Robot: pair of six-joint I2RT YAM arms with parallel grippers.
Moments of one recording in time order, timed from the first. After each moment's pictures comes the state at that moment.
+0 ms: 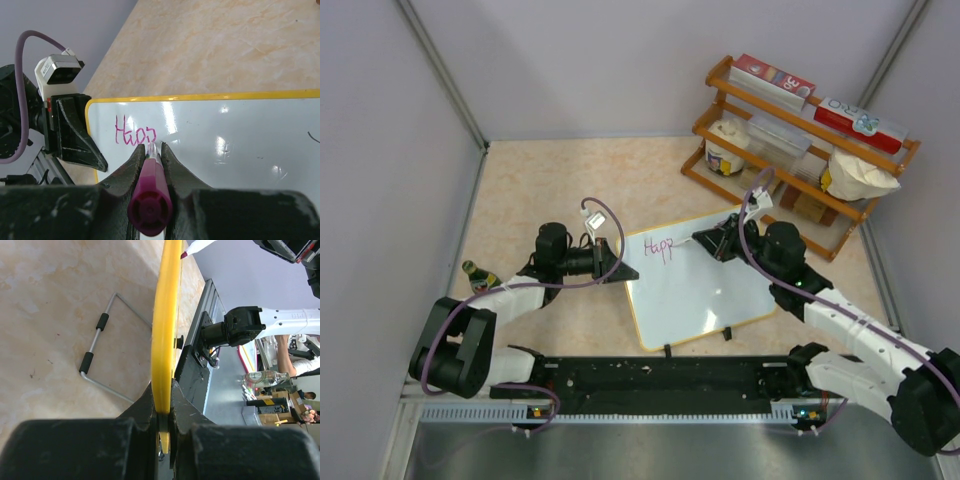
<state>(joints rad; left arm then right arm) -0.32 1.30 0.46 0.46 1.02 -0.63 0.54 0.96 0.55 0.26 -0.20 0.57</state>
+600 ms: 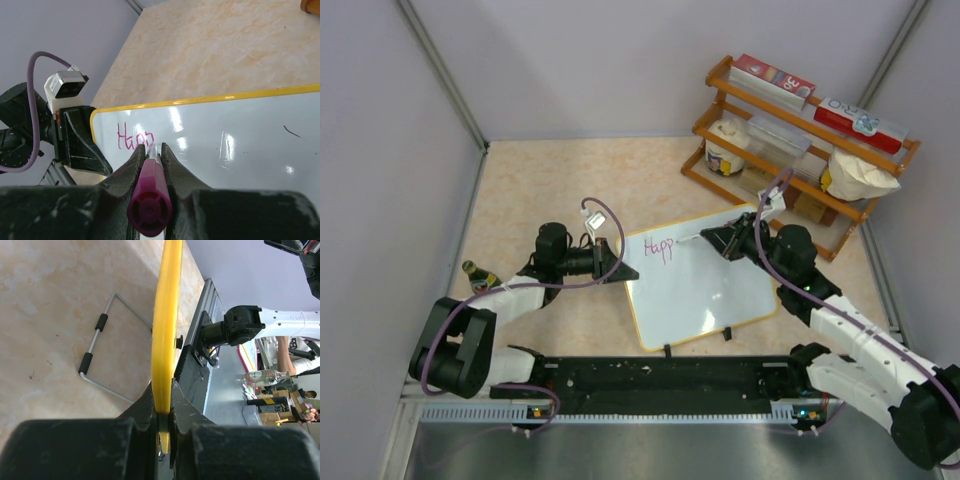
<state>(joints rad) -0.32 1.30 0.46 0.47 1.02 -0.63 0.49 0.89 0.53 0.27 -0.22 0.64</state>
